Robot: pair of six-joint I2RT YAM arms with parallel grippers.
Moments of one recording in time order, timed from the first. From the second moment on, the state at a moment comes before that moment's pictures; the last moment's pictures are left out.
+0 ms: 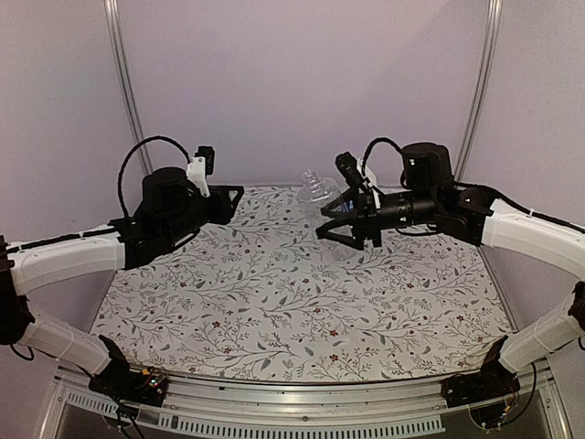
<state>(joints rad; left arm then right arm) -0.70 1.27 0.88 0.22 -0.21 -0.32 0.78 1.37 1.16 -0.13 -0.62 -0.10</state>
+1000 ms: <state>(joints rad) -0.61 1.87 0.83 0.38 -0.09 -0.30 0.78 1.36 1.12 -0.11 -0.62 -0.10</state>
